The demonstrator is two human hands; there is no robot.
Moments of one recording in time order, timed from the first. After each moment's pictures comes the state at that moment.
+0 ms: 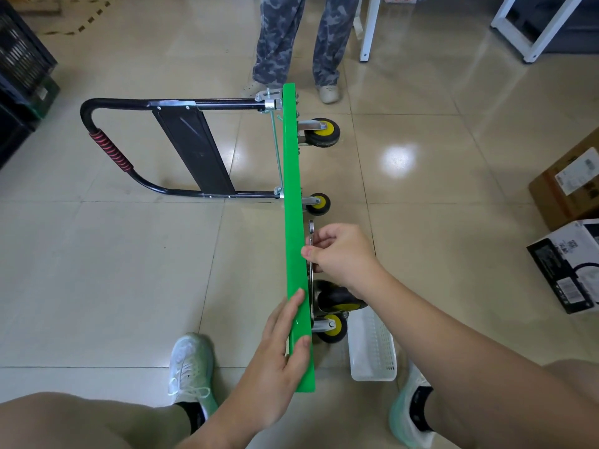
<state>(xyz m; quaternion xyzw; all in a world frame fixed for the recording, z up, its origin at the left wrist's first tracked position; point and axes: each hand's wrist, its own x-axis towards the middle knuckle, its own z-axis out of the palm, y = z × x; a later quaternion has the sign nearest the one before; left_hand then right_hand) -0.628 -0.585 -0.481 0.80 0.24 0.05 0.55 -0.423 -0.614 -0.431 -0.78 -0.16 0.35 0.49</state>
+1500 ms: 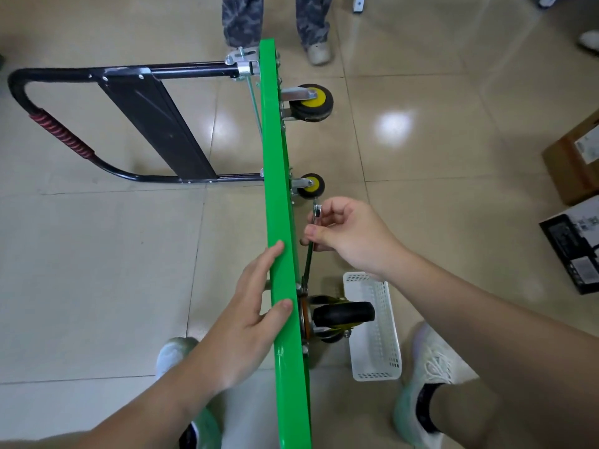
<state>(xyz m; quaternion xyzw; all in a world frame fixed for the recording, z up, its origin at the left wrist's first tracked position) -0.561 -0.504 -0.473 0.80 0.22 -0.02 0.56 -0.356 -0.600 -0.460 -0.70 -0.20 0.39 0.57</state>
